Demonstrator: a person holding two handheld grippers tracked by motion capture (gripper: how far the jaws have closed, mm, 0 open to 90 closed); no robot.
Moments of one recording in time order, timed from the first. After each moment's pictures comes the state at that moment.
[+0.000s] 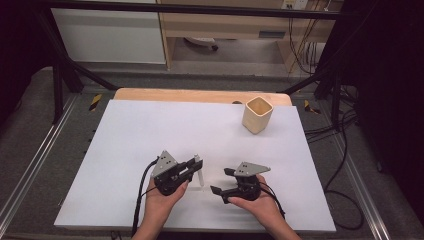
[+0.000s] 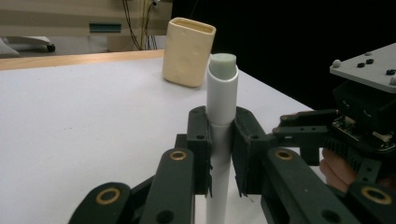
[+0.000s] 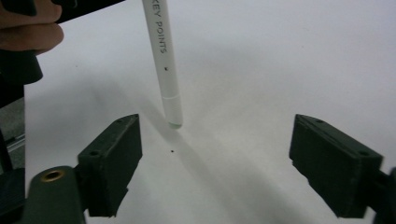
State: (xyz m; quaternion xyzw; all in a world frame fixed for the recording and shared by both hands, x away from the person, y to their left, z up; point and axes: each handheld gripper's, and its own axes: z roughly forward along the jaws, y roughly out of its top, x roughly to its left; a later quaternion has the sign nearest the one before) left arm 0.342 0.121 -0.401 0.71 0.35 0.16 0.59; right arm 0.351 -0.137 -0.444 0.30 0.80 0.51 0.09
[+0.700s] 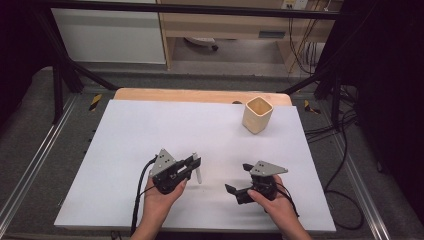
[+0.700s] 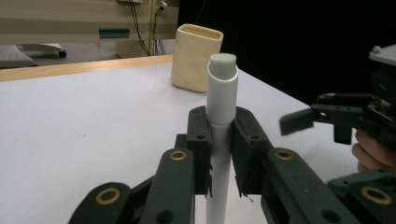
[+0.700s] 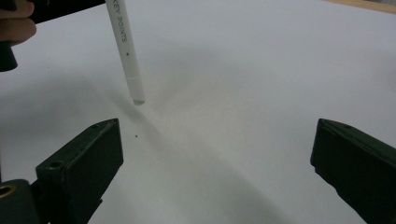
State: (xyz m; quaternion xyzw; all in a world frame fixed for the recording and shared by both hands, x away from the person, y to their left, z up) left arm 0.345 0.121 -0.394 0.71 0.35 0.17 0.59; right arm 0.341 -0.177 -0.431 0.33 0.79 0.50 0.14
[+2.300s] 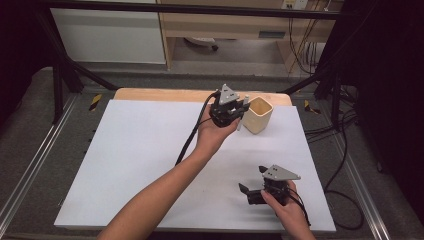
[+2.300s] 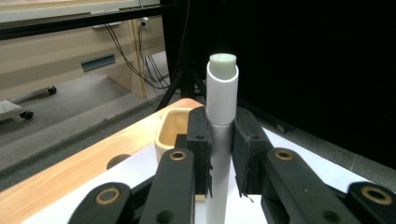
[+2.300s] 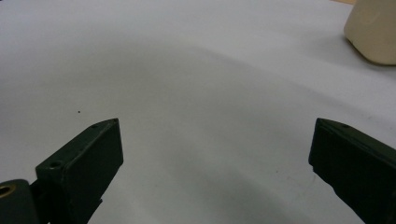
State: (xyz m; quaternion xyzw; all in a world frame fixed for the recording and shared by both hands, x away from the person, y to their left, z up) left arm 0.491 -0.022 -0.307 0.76 0.28 0.21 0.55; right arm 0.335 -0.205 -0.442 0.38 0.77 0.47 0.20
